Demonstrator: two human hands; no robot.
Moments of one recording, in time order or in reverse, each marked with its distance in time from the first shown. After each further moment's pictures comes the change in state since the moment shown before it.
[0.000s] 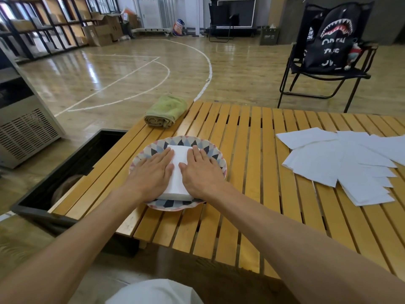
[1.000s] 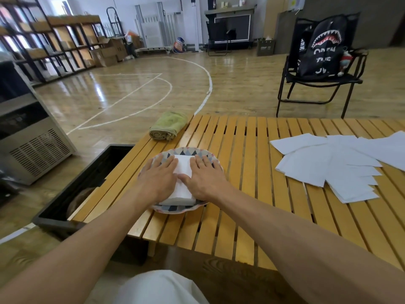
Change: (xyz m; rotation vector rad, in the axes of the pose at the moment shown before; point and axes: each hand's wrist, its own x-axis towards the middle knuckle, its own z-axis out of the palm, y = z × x) left_hand -0.002 0.025 -0.028 0.294 0.005 0.009; right_hand -0.014 0.001 -0.029 -0.102 -0.085 -0.002
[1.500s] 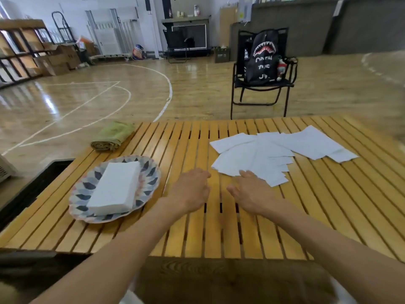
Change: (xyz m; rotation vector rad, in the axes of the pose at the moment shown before) left_hand 0.004 0.229 -0.045 -0.397 0.027 0.309; right_hand -0.163 0.215 -0.043 -0.053 0.038 0.331
